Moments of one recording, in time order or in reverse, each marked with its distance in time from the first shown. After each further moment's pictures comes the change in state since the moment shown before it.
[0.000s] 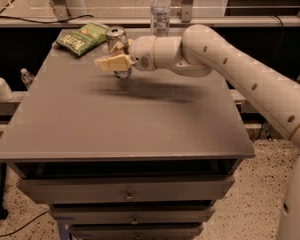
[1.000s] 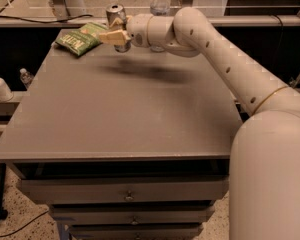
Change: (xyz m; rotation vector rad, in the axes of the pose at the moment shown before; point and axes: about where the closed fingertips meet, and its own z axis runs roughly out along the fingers) arm -0.028 -0.103 0.028 0.146 -0.042 -0.091
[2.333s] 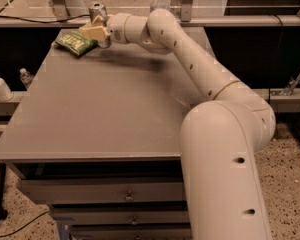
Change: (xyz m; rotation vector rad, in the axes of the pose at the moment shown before) arm 0.015 -0.032 0.083 0.028 -0.029 0.076
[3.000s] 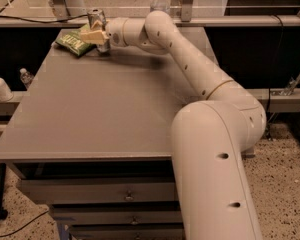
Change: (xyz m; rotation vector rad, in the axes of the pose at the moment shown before) arm 0.022 0.002 0.013 -0.037 0.045 0.041
